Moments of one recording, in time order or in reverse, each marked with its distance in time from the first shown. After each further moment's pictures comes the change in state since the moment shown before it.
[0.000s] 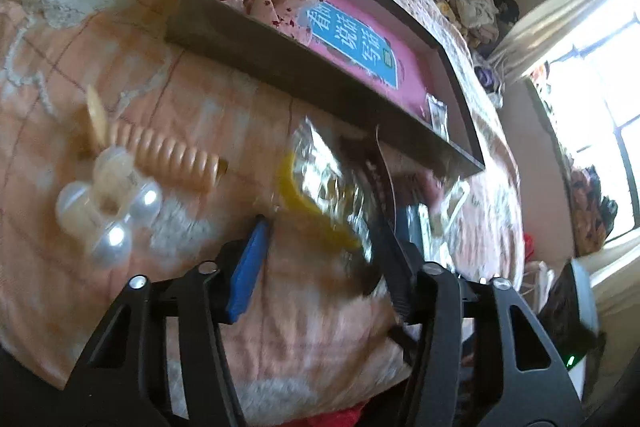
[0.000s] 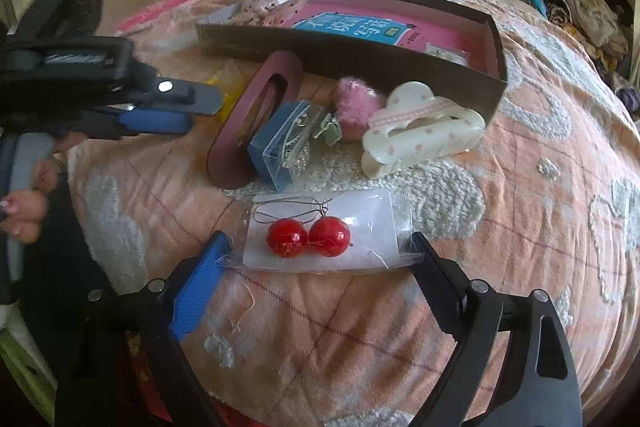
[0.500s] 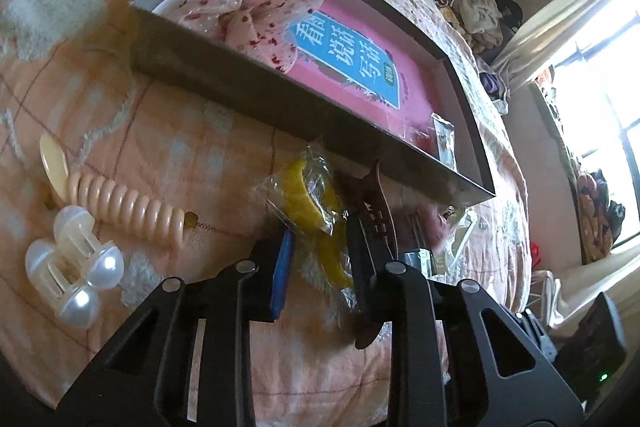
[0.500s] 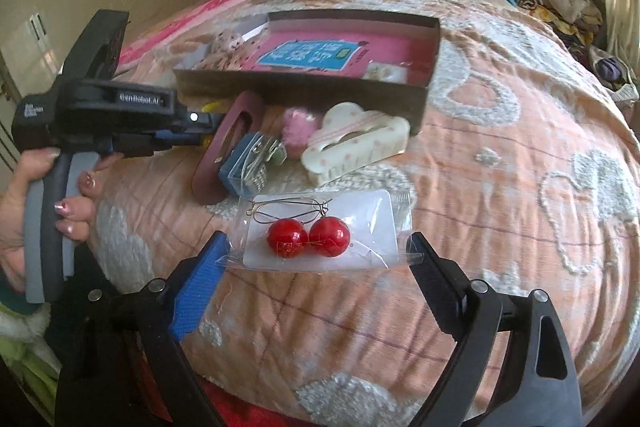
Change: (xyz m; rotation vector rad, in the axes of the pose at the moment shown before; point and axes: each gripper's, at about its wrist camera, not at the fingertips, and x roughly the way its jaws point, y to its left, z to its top) left arm 0.013 -0.015 0.012 0.032 -0.036 0.033; right arm -0.046 -0.027 -0.007 0.111 -0.066 -0.025
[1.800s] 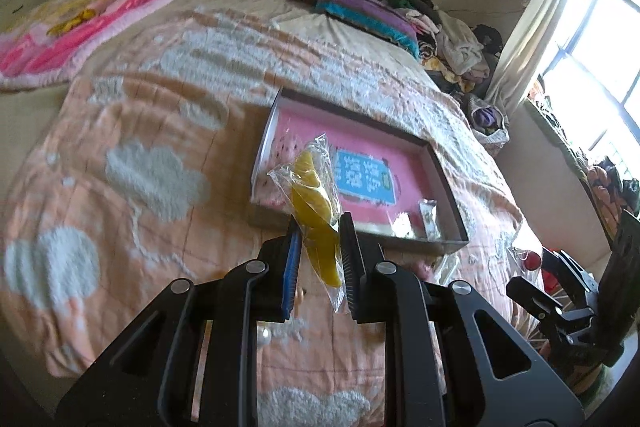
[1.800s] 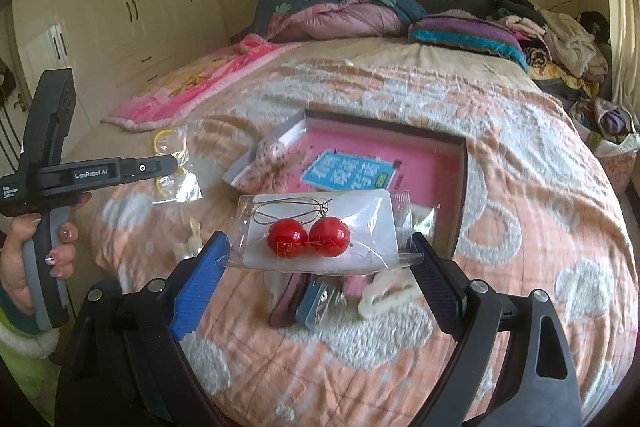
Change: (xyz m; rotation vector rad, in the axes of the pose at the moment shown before) left arm -0.137 0.001 0.044 0.183 -0.263 0.091; right arm -0.047 0.047 0.105 -0.055 -0.181 0.030
